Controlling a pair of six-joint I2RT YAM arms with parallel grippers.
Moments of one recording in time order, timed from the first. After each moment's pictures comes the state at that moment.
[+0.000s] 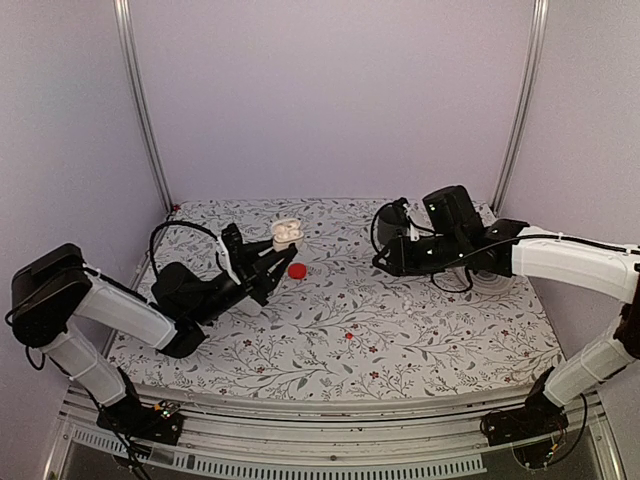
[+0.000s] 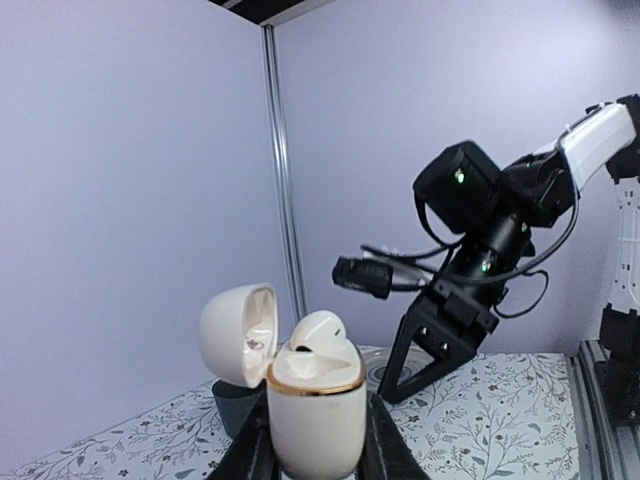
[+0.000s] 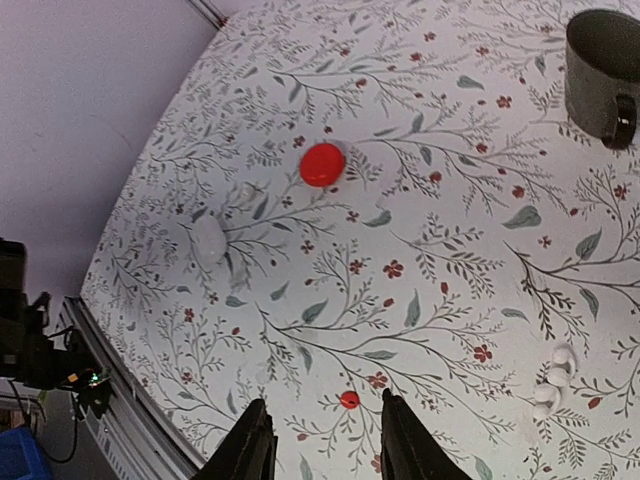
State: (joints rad) left arm -0.84 1.57 0.46 1.50 0.17 0.04; right arm 0.75 1.41 1.07 -0.28 -0.15 0.51
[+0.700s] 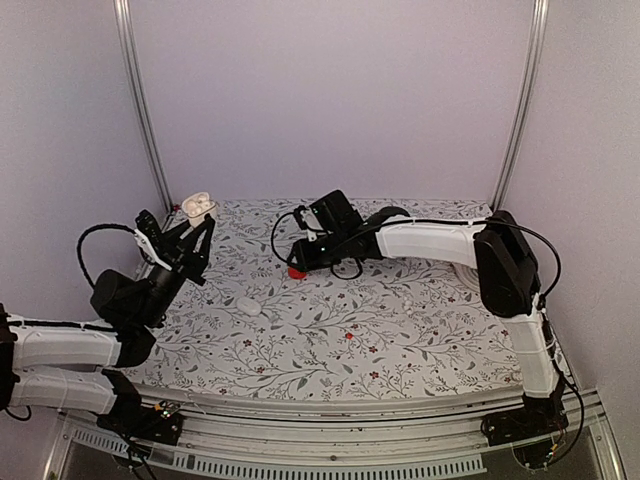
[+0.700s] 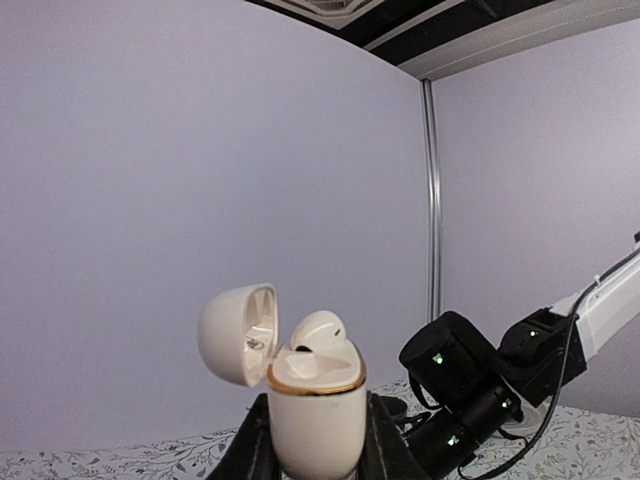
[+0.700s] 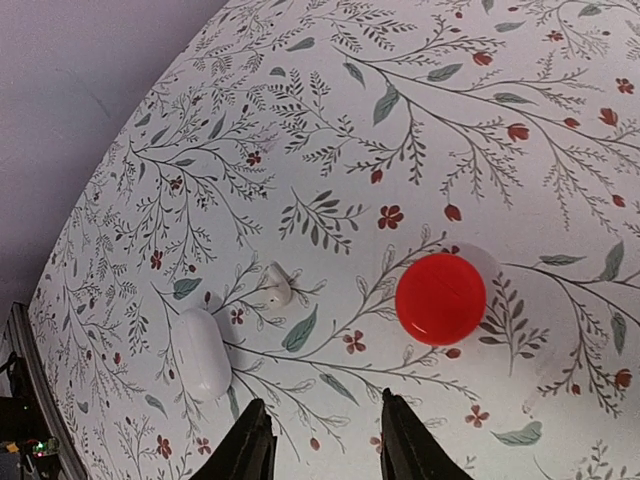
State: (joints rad) left arm -0.65 1.07 0.24 1.32 -0.04 -0.01; right arm 0.85 2.23 1.81 -0.30 -0.13 0.41
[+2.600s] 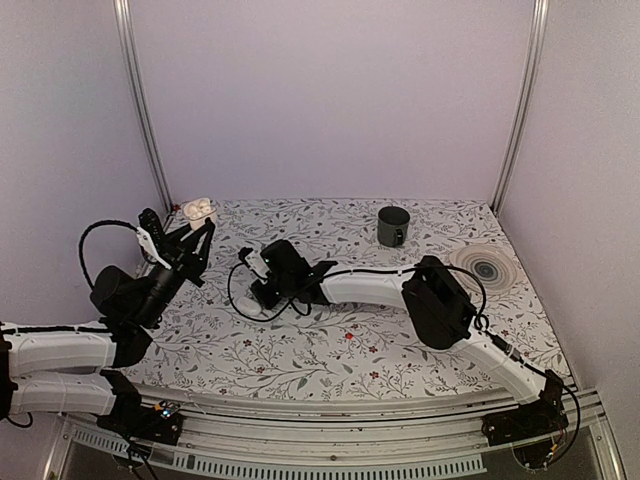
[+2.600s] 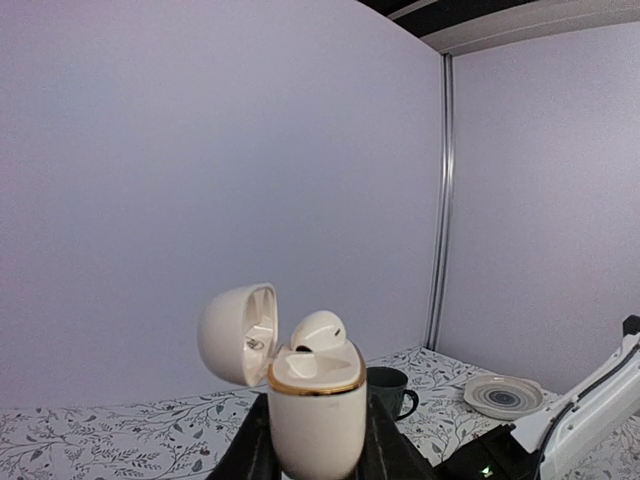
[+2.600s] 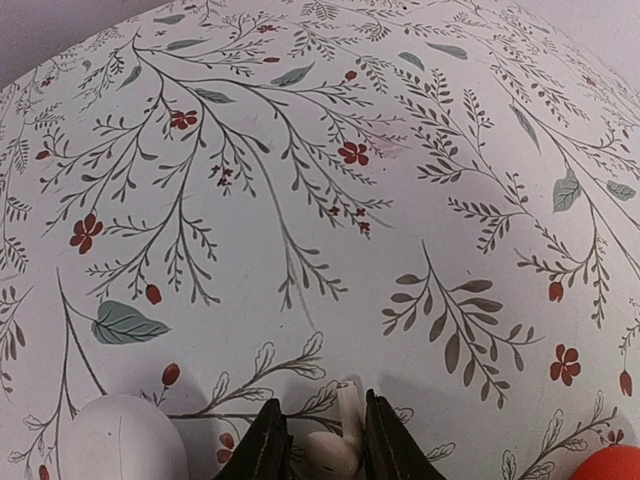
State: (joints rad) left arm -0.60 0.98 0.24 1.15 -0.04 -0.09; right arm 1.02 2.74 2.27 -0.15 0.05 -0.01
